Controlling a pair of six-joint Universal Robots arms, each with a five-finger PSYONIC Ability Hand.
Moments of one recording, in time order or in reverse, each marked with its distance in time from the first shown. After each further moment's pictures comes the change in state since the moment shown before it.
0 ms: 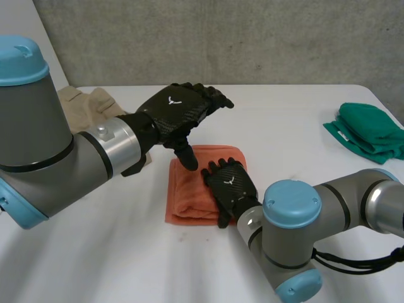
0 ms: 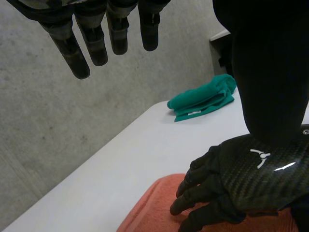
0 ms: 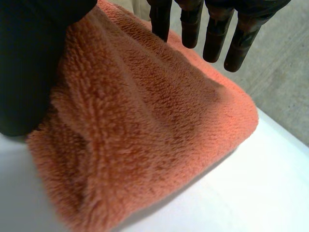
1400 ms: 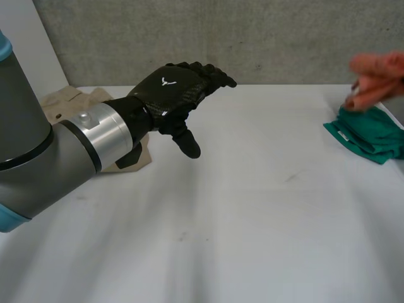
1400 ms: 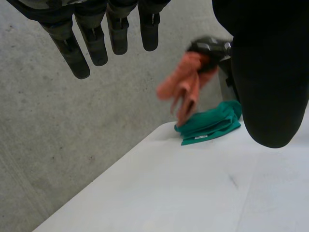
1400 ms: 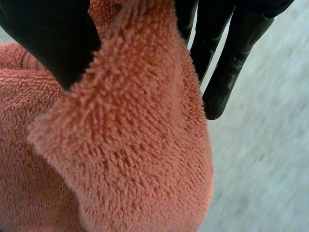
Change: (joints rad) left arm -0.004 0.091 -0.011 0.008 -0.004 -0.086; right arm -1.003 0.159 -0.522 -0.401 -0.688 0.363; left_hand 0.000 0.000 0.000 0.000 0.000; right_hand 0.711 0.944 0.954 0.959 0.881
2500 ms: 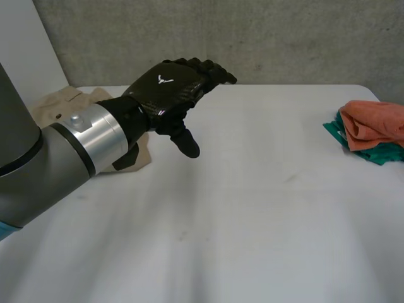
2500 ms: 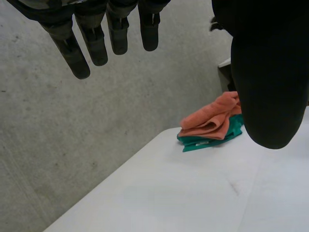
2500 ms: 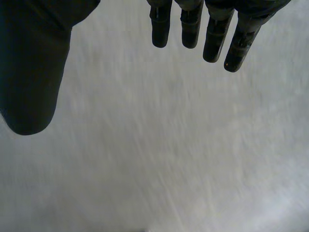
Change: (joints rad) left arm 0.001 0.055 -0.051 0.029 -0.001 -0.010; right arm -0.030 -0.351 0.164 0.352 0.546 -0.808; left_hand 0.000 0.000 0.000 0.000 0.000; right_hand -0.710 -0.944 -0.953 -0.959 -0.875
